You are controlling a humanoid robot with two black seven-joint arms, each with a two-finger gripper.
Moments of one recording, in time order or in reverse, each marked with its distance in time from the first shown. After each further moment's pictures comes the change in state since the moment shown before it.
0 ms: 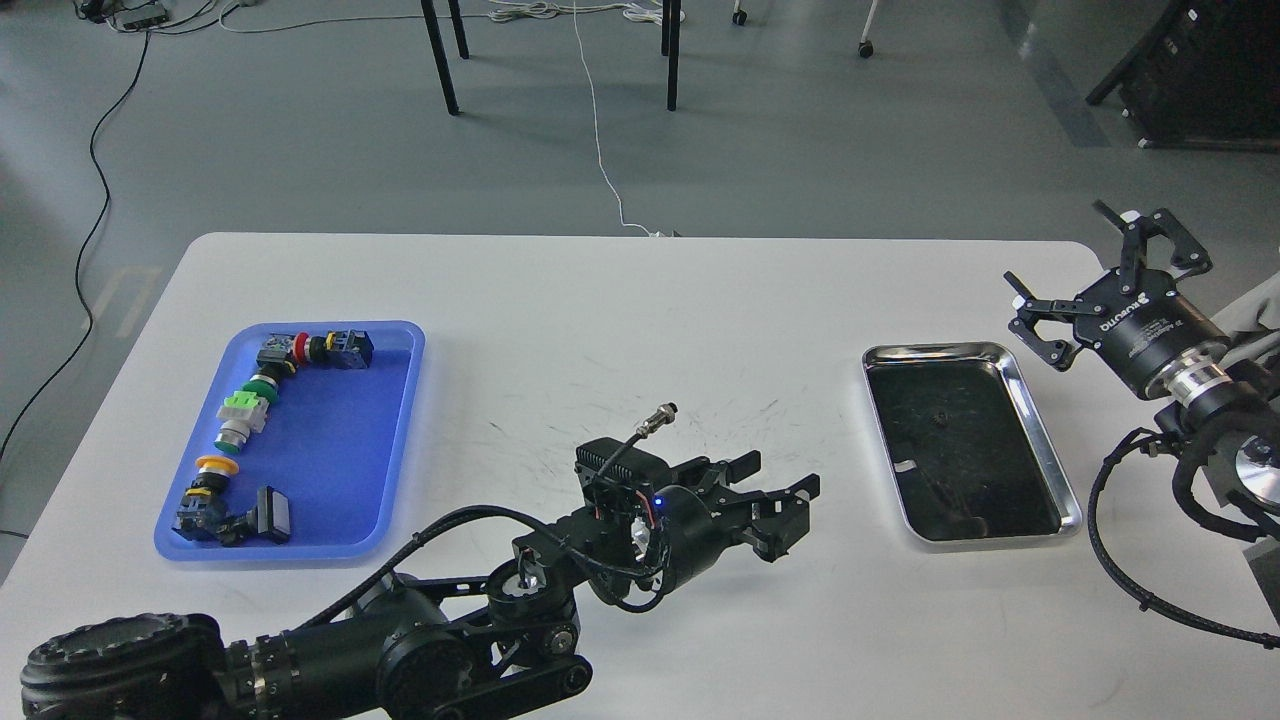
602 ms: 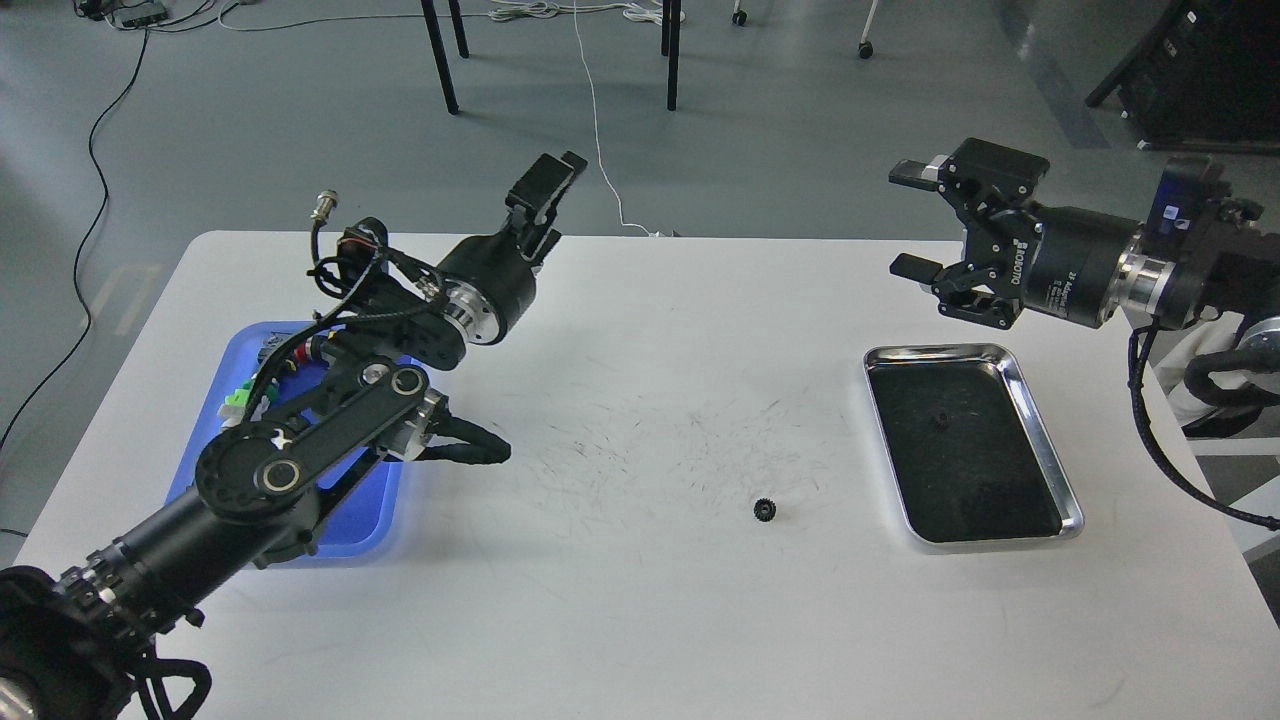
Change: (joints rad) left arm -0.053 0.265 -0.552 -0.092 -0.787 -0.029 -0.001; right arm 0.460 -0.194 -0.381 0.355 -0.696 0.001 -0.052
